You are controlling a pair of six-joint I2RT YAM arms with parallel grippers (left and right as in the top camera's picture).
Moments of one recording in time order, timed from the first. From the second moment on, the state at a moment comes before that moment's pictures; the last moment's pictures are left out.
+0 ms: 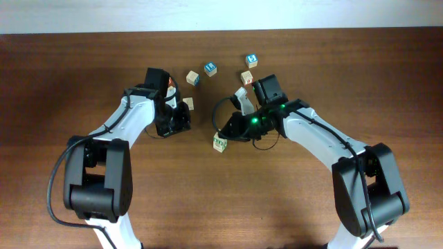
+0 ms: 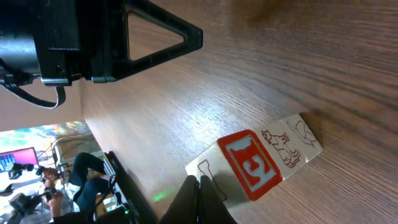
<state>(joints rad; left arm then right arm) -0.15 1.98 1.33 -0.72 0.39 -0.44 0.39 1.87 1.23 -0.48 -0.80 0.40</state>
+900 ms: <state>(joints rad) -0.10 1.98 1.49 -0.90 0.39 -0.38 0.37 1.77 1.48 -0.75 -0.78 0.34</state>
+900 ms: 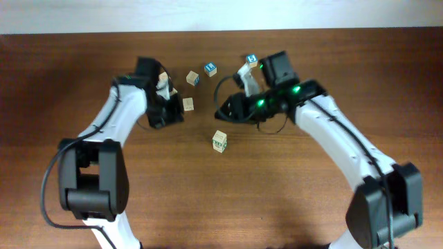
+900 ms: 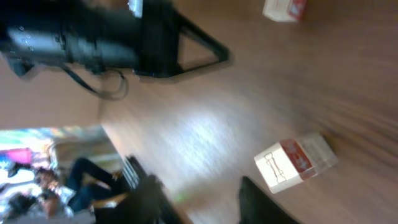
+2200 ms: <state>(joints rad) -0.02 1.43 1.85 -1.39 0.02 0.14 0.33 1.04 1.88 -1.69 0.18 0.16</state>
